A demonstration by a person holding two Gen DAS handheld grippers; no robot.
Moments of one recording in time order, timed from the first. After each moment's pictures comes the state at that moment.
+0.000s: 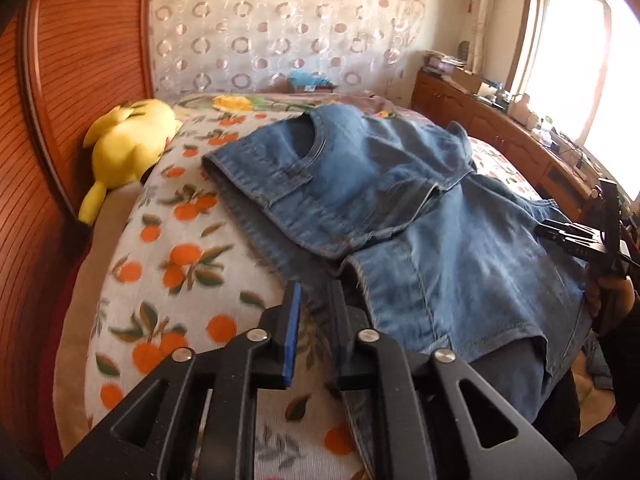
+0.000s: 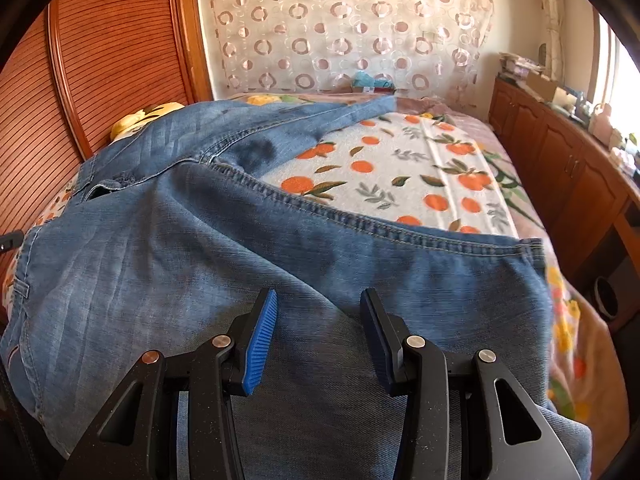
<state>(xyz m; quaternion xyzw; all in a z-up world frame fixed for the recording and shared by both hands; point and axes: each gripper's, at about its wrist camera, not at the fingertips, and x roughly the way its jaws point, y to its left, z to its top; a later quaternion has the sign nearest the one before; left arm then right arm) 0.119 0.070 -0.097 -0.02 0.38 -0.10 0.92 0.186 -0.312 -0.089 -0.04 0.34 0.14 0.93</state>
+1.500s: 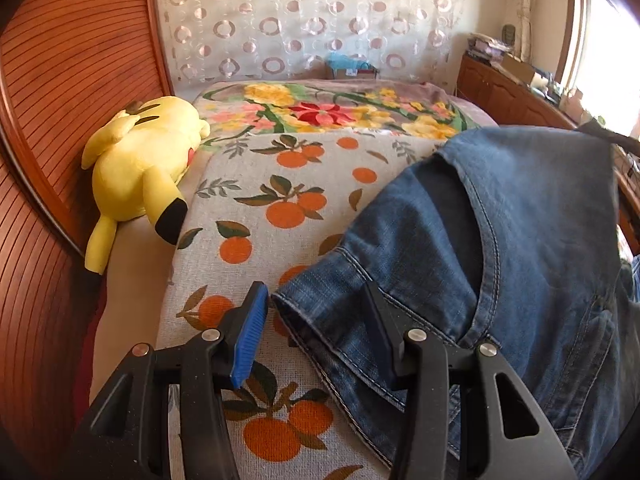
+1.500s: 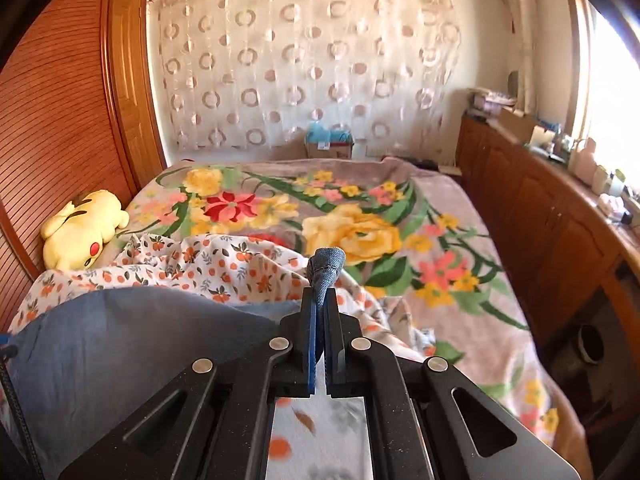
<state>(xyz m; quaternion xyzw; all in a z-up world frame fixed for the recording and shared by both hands) 0.303 0.127 -0.124 0.01 0.42 -0.04 0.91 0.422 -0.300 0.023 -0.02 0.28 0.07 0.96</state>
